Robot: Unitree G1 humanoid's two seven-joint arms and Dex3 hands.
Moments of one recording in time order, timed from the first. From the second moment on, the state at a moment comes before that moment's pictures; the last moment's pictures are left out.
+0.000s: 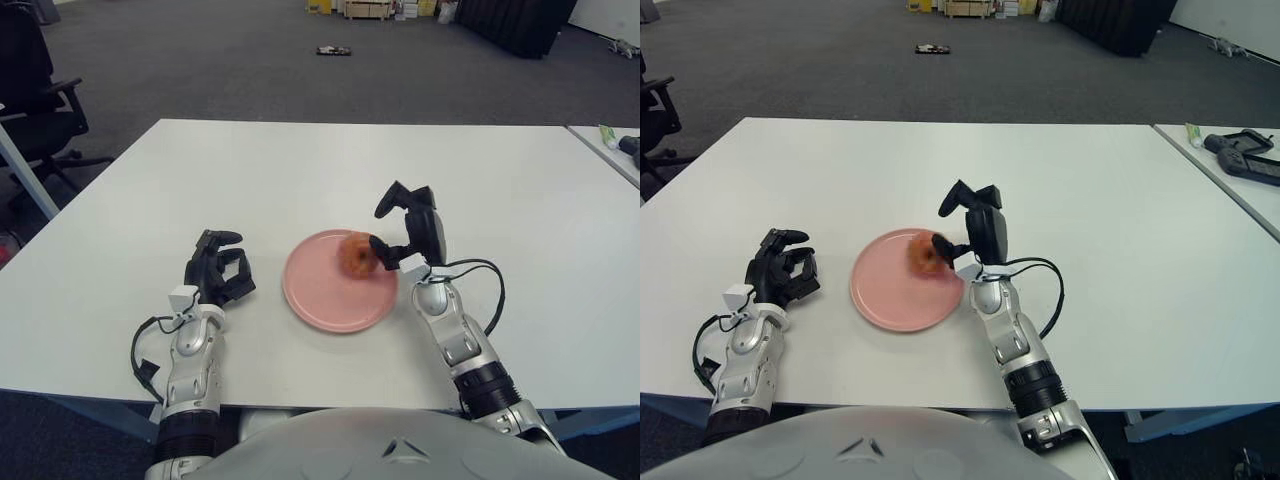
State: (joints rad) left arm 0.17 -0.01 0.19 0.12 -0.15 -0.16 -0.01; right arm -0.06 -0.05 0.31 0.10 -0.53 -0.22 -0.41
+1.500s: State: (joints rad) left arm 0.17 -0.01 0.20 0.11 -0.15 -0.14 -0.01; right arm -0.11 -0.09 0.41 0.22 -0.61 -0.25 -0.27
